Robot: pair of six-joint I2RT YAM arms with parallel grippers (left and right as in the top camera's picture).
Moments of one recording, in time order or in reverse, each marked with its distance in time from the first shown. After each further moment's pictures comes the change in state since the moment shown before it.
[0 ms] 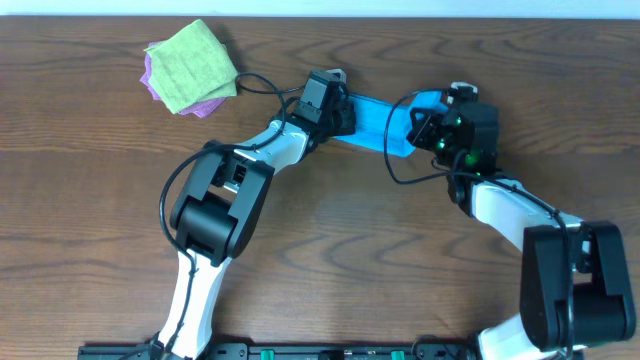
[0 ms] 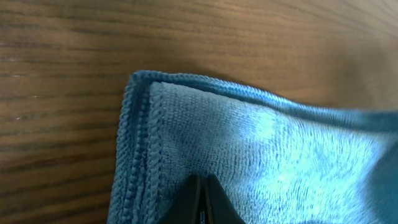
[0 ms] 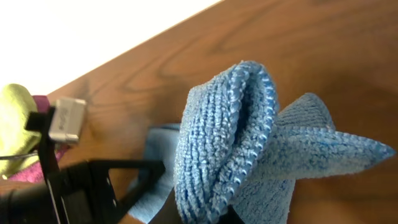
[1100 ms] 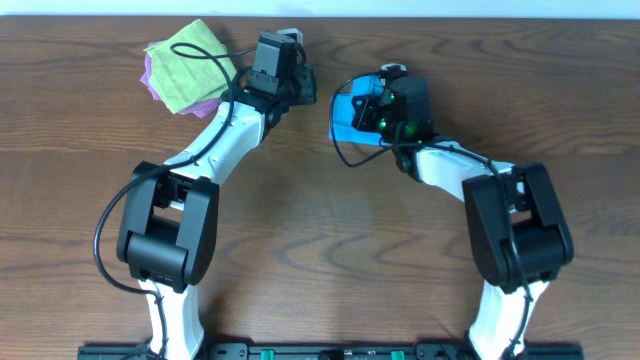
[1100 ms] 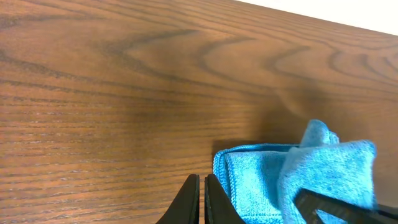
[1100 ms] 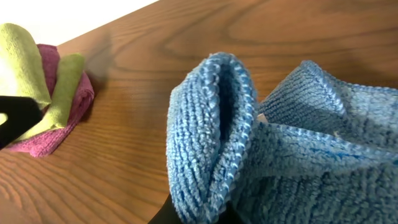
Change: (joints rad) left arm 0.142 -0.248 -0.008 -0.183 -0.113 0.142; right arm 0.200 0.328 0.326 -0.063 0.005 -0.014
